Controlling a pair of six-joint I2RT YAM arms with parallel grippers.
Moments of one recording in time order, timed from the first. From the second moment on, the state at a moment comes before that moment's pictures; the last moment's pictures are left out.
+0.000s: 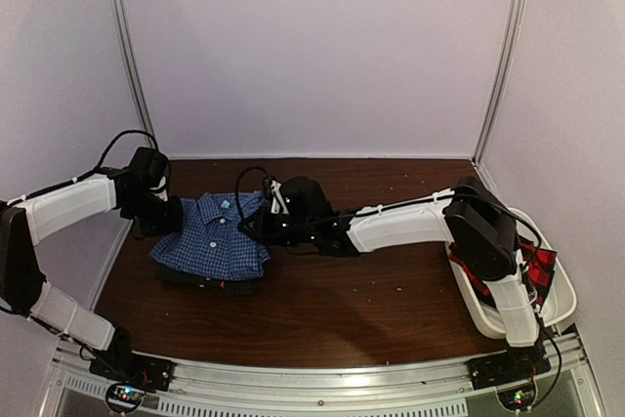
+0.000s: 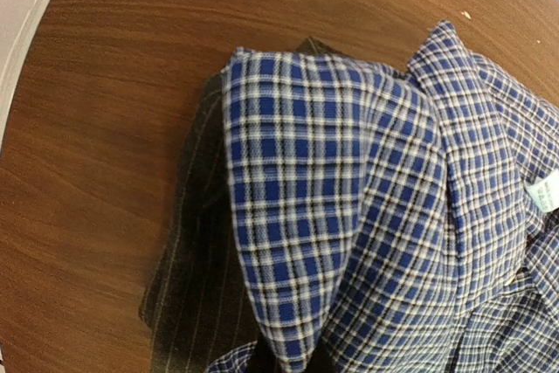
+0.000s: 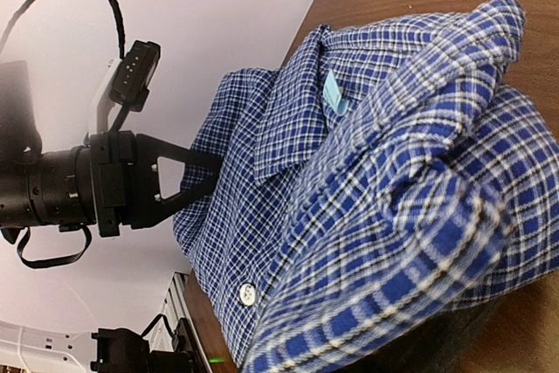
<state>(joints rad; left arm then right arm) -0.24 1.38 0.96 -0.66 -0.01 -0.50 1.01 2.21 1.58 0.30 -0.18 0.92</state>
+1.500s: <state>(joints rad) -0.03 1.53 0.94 -0.58 -0.09 -0.38 0.99 2.10 1.40 0.23 -0.13 0.77</state>
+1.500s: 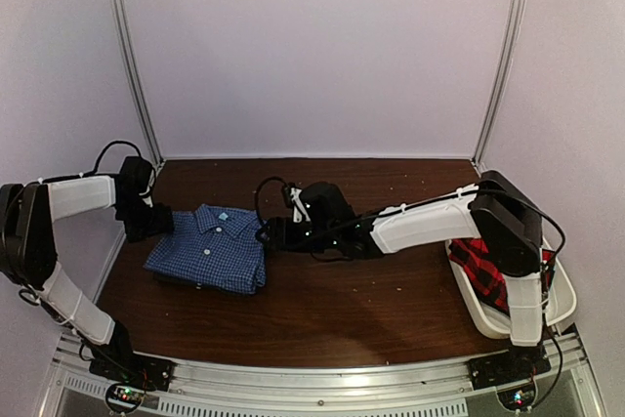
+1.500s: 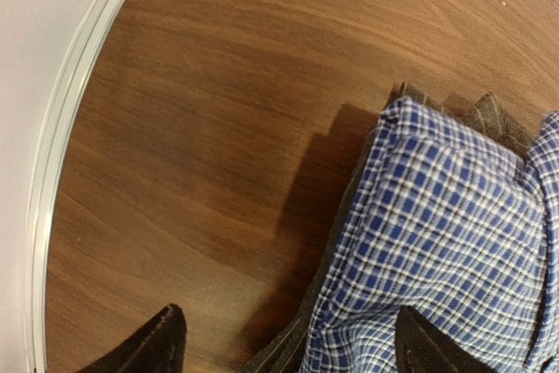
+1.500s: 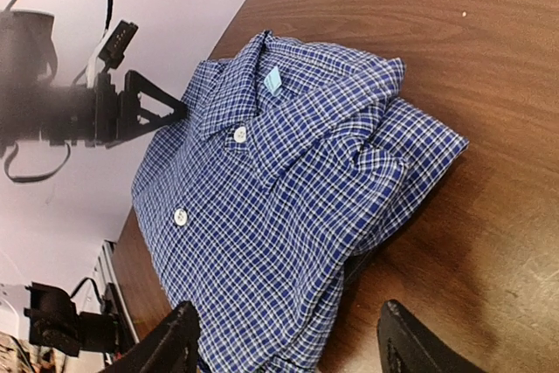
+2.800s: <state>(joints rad) -0.70 1.67 1.29 -0.53 -0.02 -0.57 0.90 1.46 1.05 0.02 0.28 0.58</state>
